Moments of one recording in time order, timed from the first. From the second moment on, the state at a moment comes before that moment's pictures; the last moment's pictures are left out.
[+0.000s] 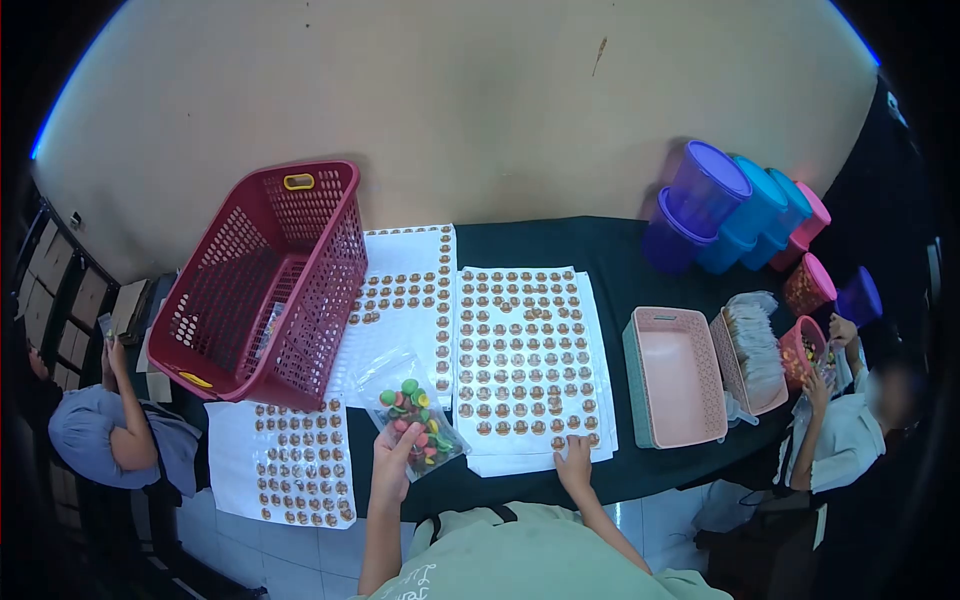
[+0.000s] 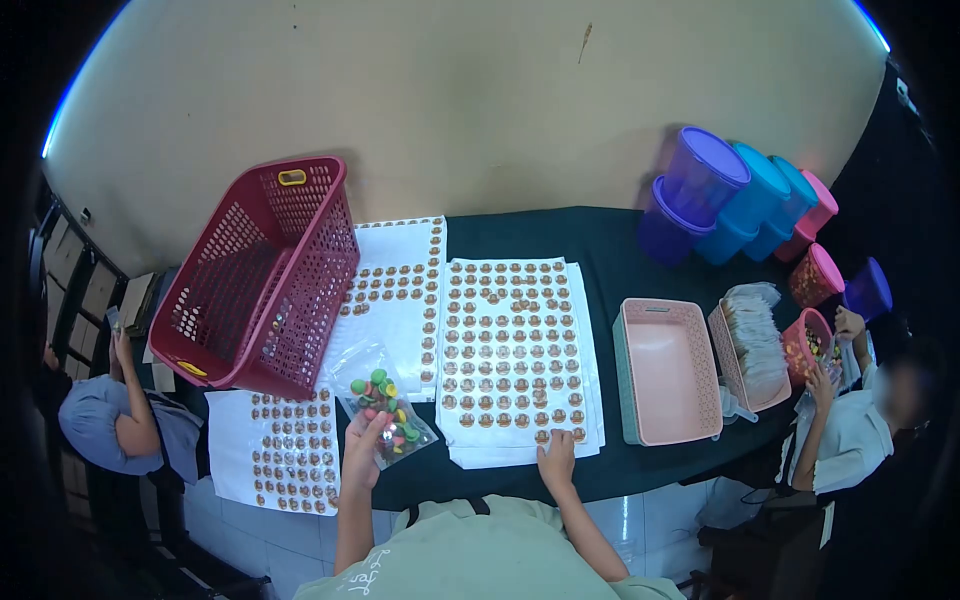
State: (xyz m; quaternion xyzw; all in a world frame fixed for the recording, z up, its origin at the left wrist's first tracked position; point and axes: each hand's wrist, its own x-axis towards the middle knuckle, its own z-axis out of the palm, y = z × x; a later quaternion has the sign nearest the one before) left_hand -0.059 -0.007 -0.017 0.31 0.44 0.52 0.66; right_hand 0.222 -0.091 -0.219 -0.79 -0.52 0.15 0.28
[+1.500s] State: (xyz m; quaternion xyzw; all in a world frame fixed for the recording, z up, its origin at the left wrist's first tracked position) left_hand -0.011 -0.012 -0.012 0.42 0.40 0.42 0.70; right_hand 0.127 -0.032 0.005 -0.49 -0.40 0.49 0.60
